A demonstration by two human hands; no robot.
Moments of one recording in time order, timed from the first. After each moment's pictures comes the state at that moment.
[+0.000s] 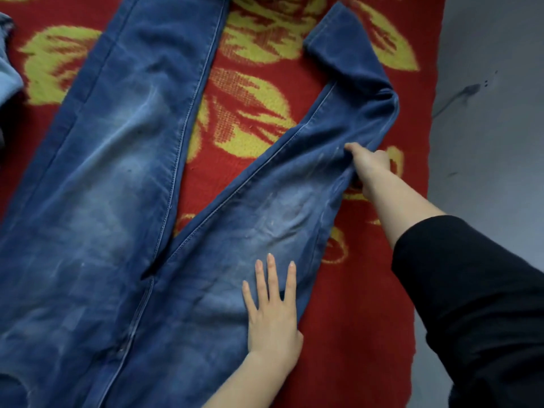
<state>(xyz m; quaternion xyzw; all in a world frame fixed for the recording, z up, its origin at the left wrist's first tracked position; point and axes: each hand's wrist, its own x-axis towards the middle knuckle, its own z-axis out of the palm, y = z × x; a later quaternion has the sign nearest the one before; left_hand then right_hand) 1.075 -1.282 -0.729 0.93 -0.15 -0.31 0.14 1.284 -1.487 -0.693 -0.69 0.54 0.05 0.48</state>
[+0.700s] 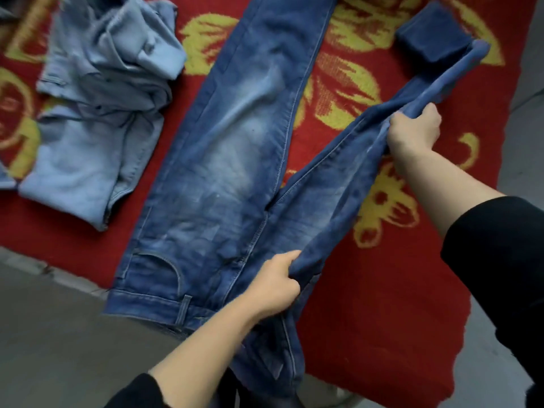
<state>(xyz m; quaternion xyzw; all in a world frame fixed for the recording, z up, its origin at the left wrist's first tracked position) 1.083 -1.108 -0.638 0.73 0.01 -0.45 0.51 1.262 -1.343 -0.624 -0.82 0.43 -0.07 0.38</state>
